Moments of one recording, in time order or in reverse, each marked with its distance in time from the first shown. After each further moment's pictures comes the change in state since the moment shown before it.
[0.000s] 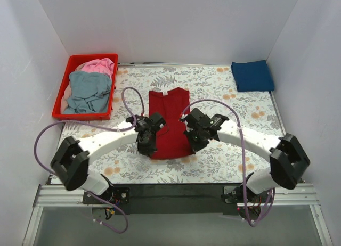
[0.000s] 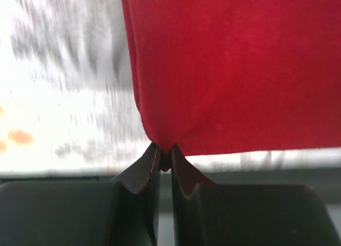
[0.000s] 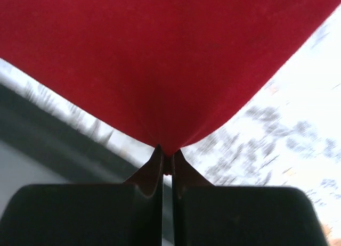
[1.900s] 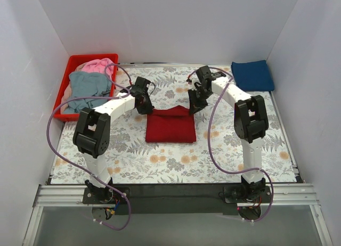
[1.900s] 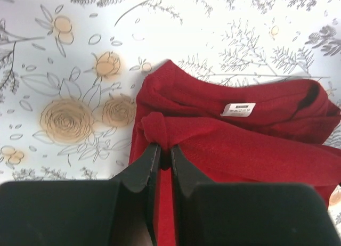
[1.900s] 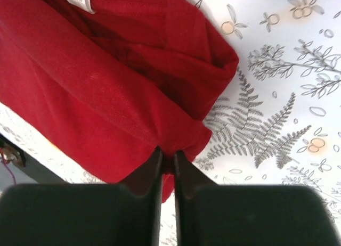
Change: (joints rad) left arm 0.399 0.367 0.322 0.405 0.054 0.103; right arm -0.435 0.652 0.761 -0.198 -0.331 -0.199
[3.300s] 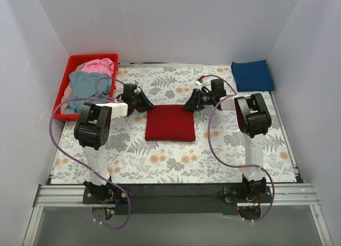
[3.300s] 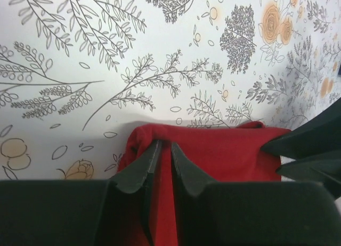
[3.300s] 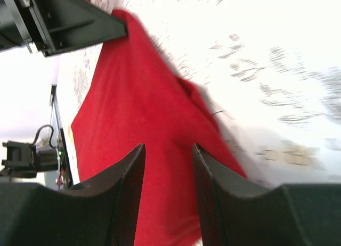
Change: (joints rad) left arm 0.141 0.115 -0.220 0.663 0.330 -0.064; right arm -0.127 0.064 -0.466 1.138 -0.506 0.330
